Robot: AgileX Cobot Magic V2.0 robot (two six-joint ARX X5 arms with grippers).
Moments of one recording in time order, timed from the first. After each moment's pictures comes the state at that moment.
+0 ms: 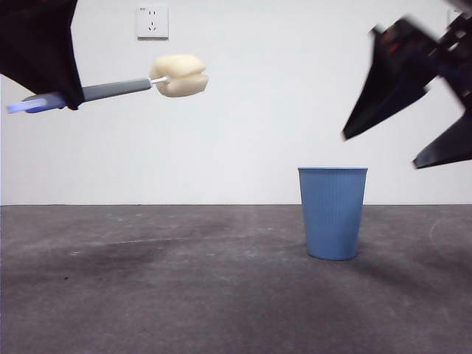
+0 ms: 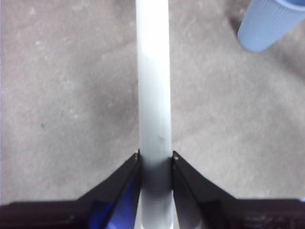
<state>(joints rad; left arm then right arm) -0.58 1.04 0.93 -0.73 -0.08 -0.16 0.46 0.97 0.51 -0.11 -0.12 0.14</state>
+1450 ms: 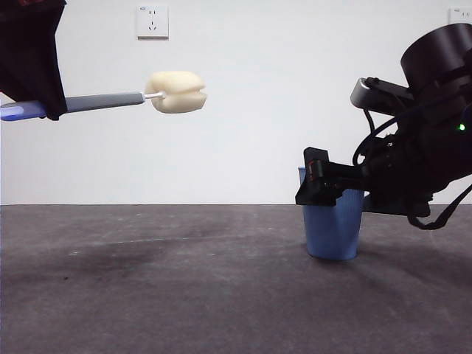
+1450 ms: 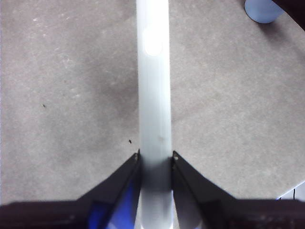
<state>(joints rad) -0.58 1.04 0.93 -0.79 -0.08 -0.14 0.42 1.69 0.49 0.86 -0.03 0.06</state>
